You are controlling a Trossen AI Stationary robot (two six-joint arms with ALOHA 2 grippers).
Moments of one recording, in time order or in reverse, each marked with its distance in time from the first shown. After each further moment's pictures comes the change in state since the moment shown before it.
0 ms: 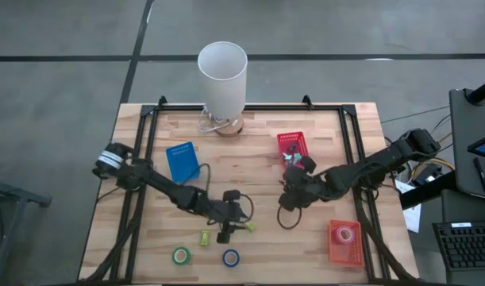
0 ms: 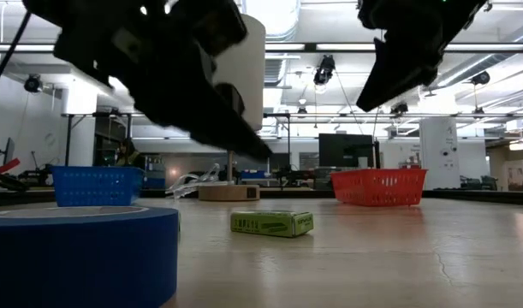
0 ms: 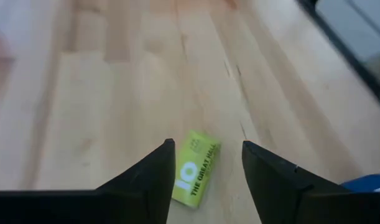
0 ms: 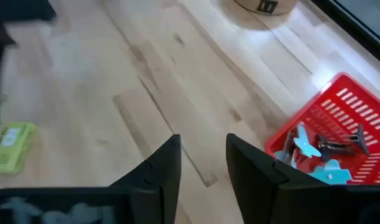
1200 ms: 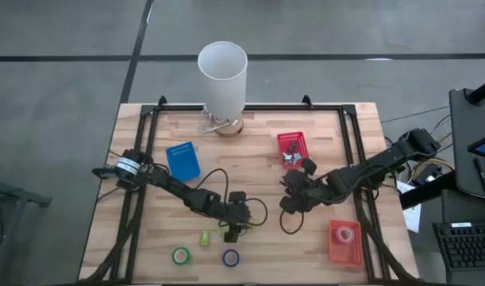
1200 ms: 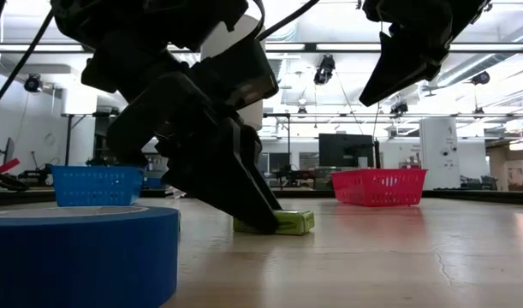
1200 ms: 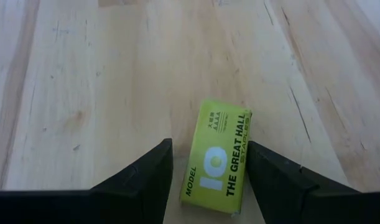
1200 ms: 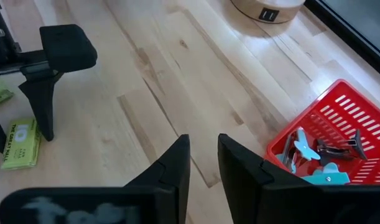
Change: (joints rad) left arm 0.029 0.160 0.117 -0.111 -0.002 0.008; right arm 0.035 0.000 0.002 -0.002 0.036 0.000
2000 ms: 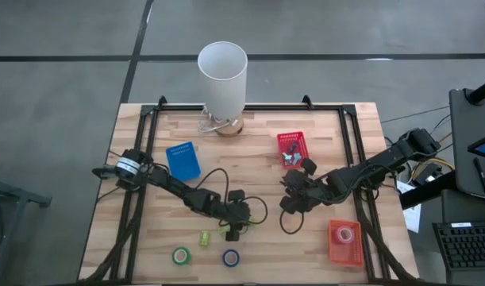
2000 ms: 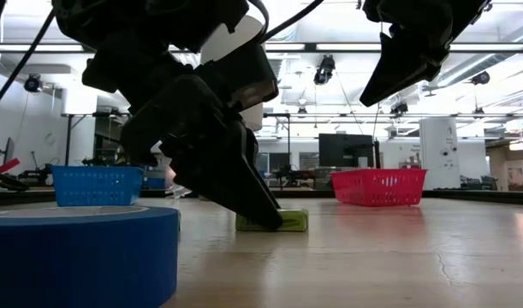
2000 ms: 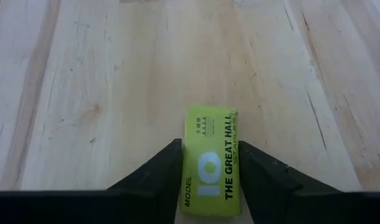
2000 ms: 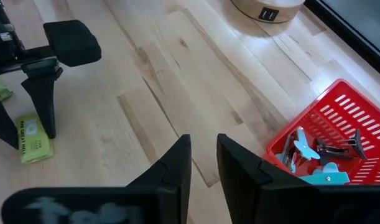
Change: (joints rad) left arm 0.003 -0.001 0.000 -0.003 -0.034 -0.050; right arm 0.000 0.000 -0.001 0.000 -0.001 0.000
